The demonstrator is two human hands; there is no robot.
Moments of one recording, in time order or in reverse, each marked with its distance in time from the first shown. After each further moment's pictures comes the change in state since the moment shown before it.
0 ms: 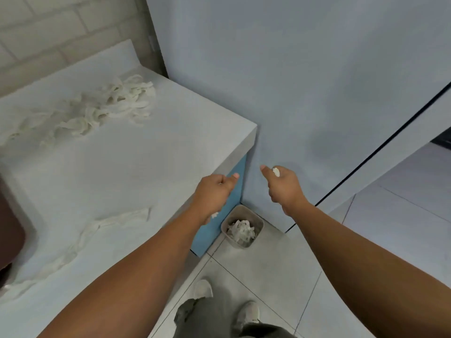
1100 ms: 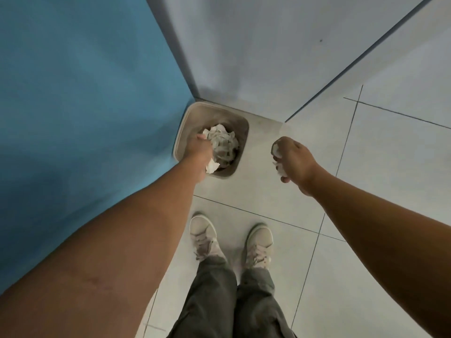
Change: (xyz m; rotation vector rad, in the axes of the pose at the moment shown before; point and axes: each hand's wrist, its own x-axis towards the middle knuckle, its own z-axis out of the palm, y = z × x) left_hand 0.291 -0.401 0.212 0.093 -0.028 -0.625; right_hand 0.141 0.453 0.022 -0.011 0.019 0.554
